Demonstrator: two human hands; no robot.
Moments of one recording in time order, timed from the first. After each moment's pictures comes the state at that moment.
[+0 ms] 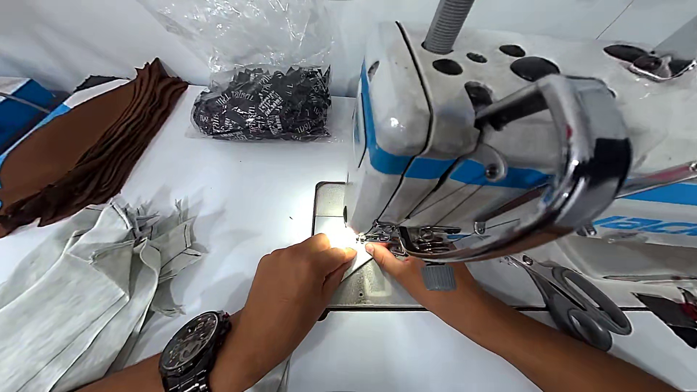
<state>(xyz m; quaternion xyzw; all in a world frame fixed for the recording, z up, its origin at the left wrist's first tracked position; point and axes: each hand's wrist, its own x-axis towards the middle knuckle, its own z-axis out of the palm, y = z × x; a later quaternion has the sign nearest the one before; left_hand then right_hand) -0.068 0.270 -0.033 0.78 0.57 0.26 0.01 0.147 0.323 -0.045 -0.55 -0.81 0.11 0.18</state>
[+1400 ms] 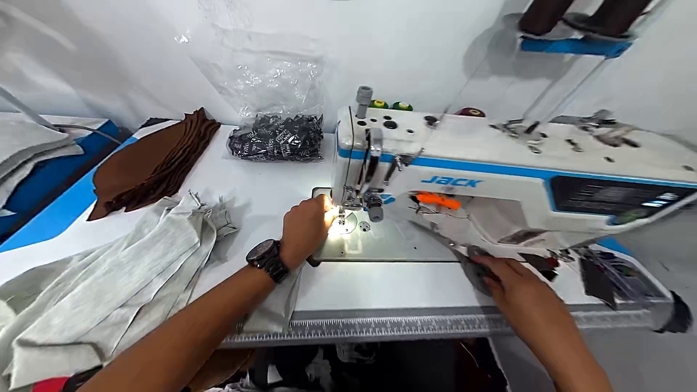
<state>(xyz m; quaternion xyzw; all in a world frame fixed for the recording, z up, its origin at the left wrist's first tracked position) -0.046 0.297 0.003 0.68 0.69 0.18 0.14 0.342 0.214 -0.020 -0.62 -0.76 -0.02 0.18</state>
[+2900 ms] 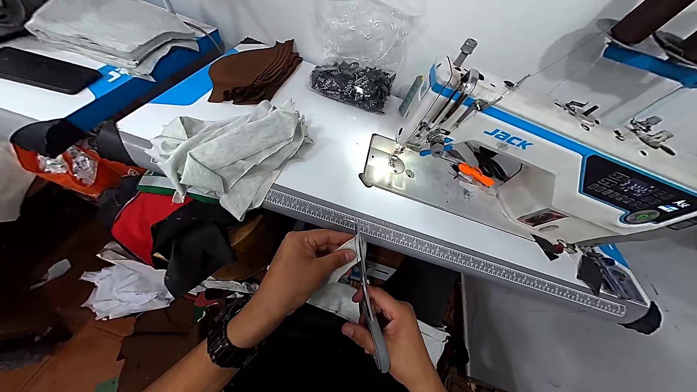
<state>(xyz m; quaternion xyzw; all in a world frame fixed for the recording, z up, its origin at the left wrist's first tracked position) -0.065 0.014 0.005 0.44 0.54 0.54 0.47 0.157 0.022 -0.060 -0.33 -0.72 0.52 0.31</state>
